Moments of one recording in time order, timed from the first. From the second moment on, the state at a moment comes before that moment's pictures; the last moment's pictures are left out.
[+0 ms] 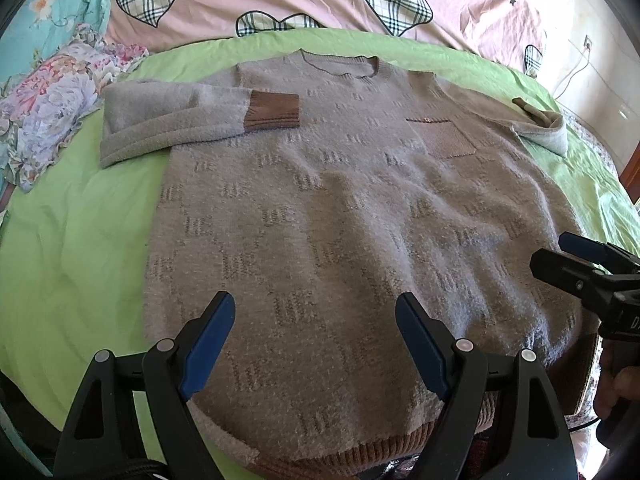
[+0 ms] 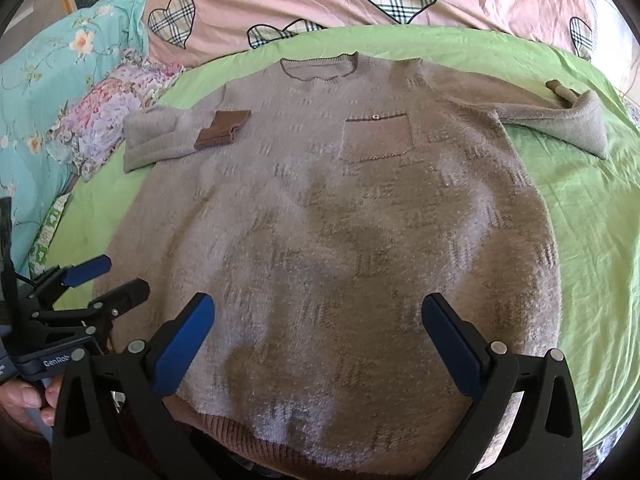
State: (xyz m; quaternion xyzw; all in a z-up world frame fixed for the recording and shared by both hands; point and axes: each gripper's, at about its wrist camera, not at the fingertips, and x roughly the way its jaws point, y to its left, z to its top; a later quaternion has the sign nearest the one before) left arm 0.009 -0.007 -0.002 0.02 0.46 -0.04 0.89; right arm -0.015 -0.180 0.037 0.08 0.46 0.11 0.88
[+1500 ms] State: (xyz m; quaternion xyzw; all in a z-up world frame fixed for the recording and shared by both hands) left arm 0.190 -0.007 -0.002 0.01 0.50 -0.03 0.87; right arm 0.241 -0.553 0.032 0.26 0.43 -0.13 0.85
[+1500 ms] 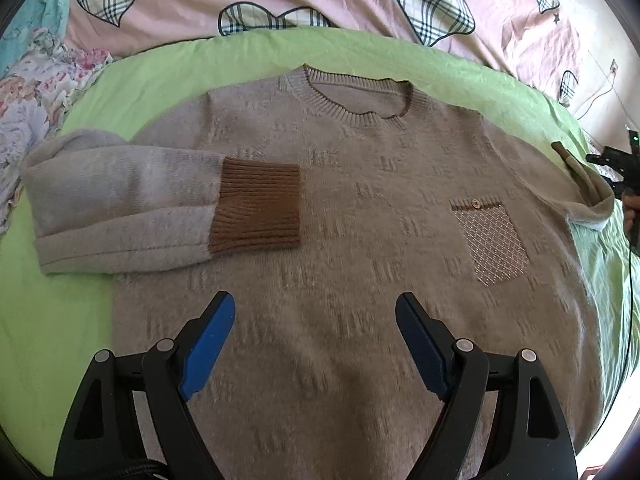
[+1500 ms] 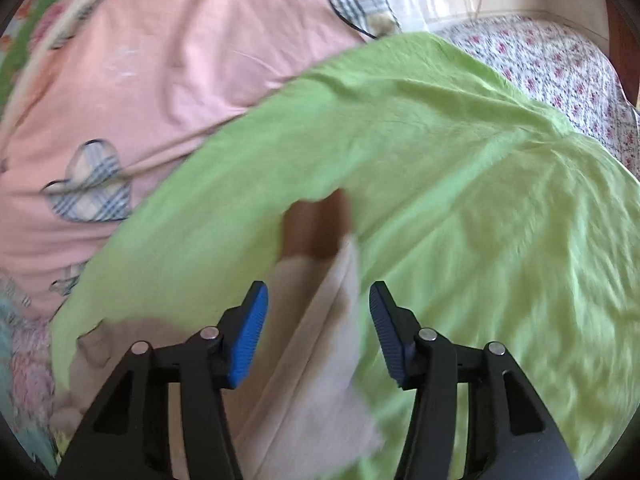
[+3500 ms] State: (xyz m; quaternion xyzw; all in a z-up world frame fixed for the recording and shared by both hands) left arm 0.234 0.039 -0.003 -0.17 0.42 -0.16 0.88; right arm 0.139 -0.247 0.033 0.34 0.41 0.19 0.83
